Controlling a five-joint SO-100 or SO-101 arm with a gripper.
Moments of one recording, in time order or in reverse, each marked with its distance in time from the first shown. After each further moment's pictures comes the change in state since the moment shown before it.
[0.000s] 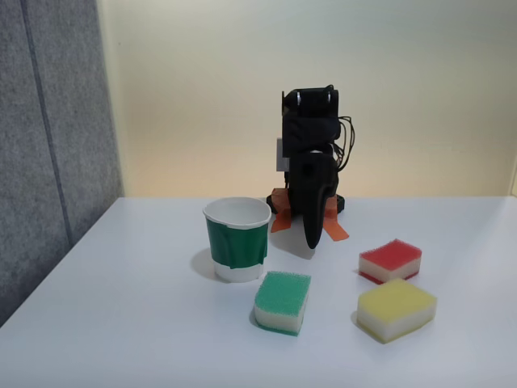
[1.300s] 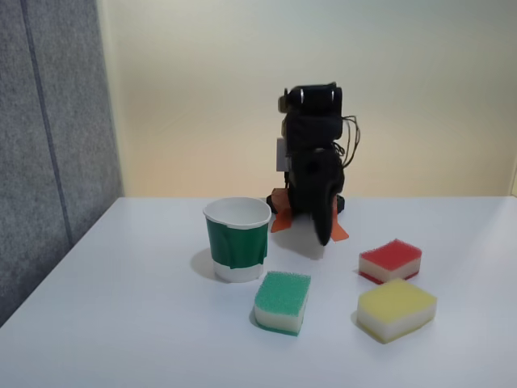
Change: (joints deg) arm -3.1 -7.9 -10.7 2.9 4.9
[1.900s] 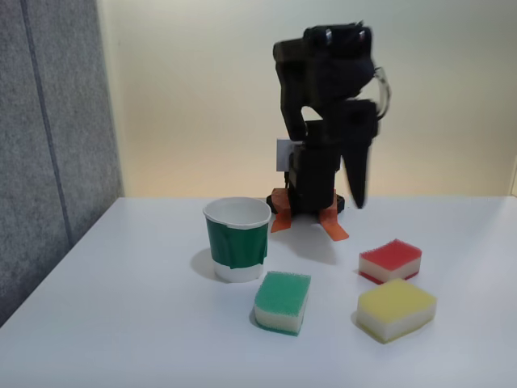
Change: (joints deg) arm -13.3 -38.8 -37.7 -5.0 -3.8
